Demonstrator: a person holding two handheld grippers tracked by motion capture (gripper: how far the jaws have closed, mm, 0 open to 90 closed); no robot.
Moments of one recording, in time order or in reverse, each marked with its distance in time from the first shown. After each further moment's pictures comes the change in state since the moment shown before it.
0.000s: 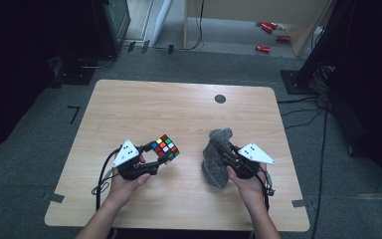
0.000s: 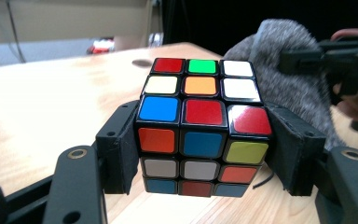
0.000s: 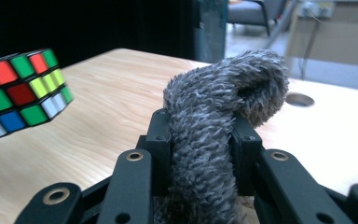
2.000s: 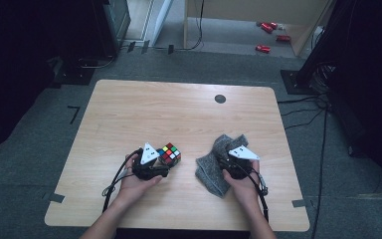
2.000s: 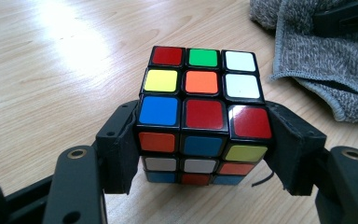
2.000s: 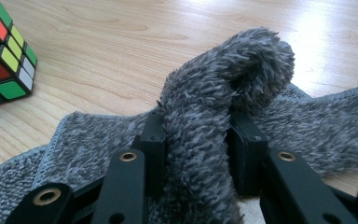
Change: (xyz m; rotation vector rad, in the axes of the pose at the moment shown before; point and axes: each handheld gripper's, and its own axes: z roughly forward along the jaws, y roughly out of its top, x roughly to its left) left arm -0.003 -0.029 0.043 0.276 0.116 0.076; right arm -0.012 -0.048 0.034 0.284 -0.094 0.019
